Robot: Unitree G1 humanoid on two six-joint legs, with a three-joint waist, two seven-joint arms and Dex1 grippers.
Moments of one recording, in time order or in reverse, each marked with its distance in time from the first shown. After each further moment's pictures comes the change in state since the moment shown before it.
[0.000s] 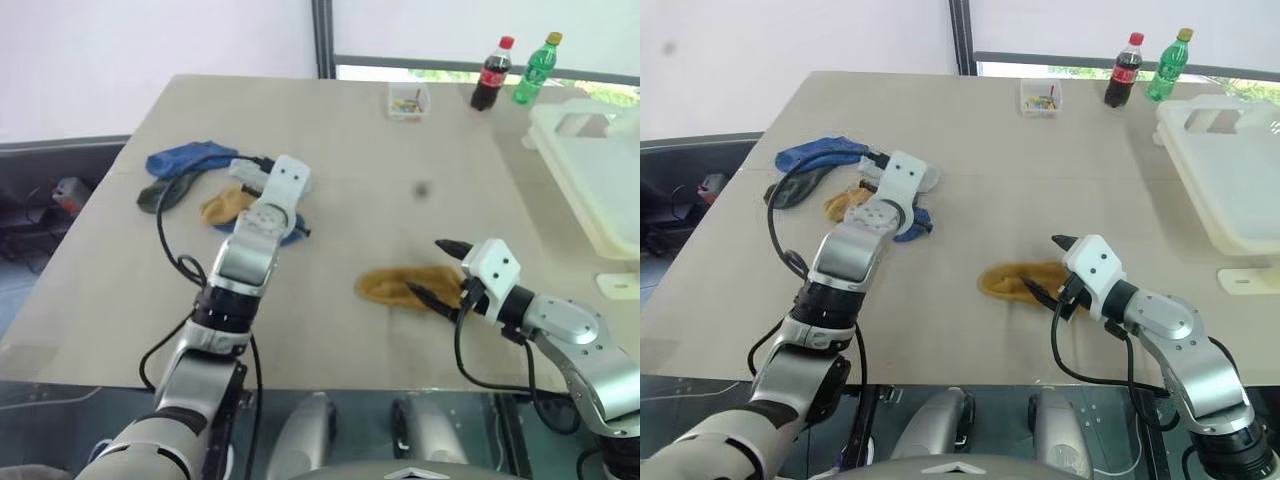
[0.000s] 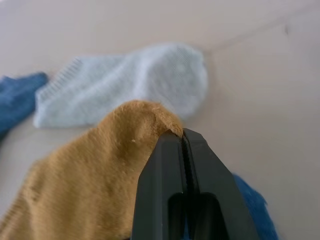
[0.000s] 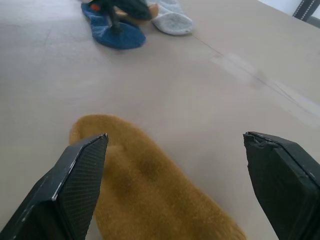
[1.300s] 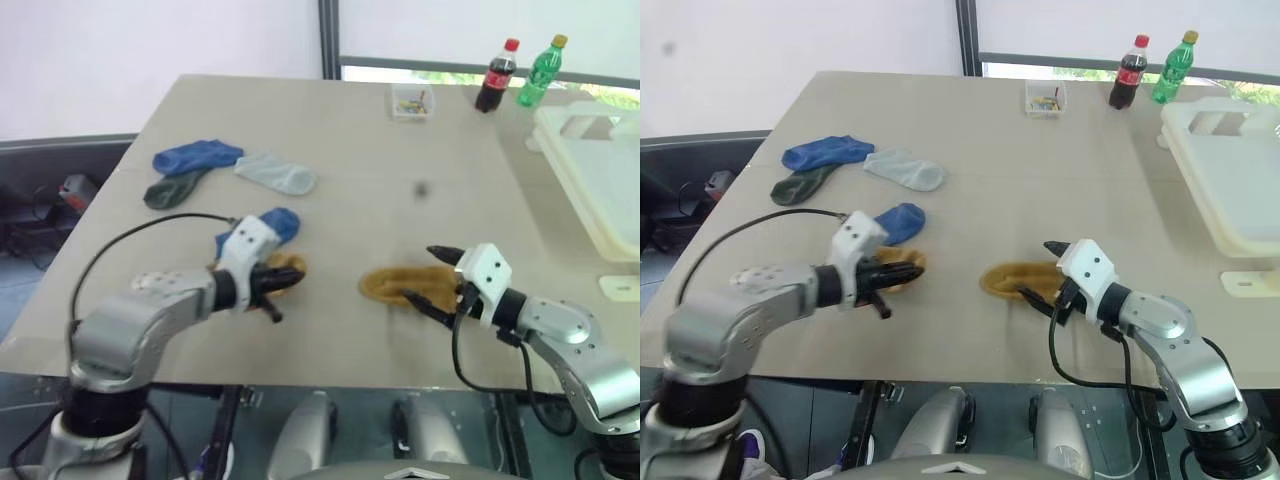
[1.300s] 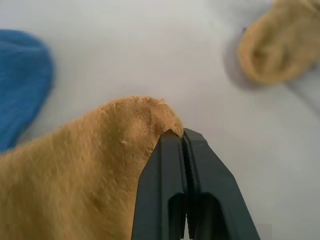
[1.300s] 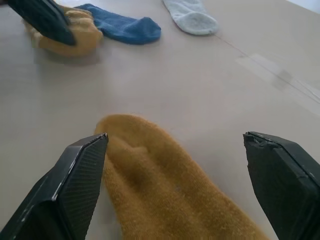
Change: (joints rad) left arm 0.347 0.297 0.165 -0.527 -0.559 0.236 -0.486; right arm -0.007 0.004 0.022 0.026 0.006 -0.016 0.035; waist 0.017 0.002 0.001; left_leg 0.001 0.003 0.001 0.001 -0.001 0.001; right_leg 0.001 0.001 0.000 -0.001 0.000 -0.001
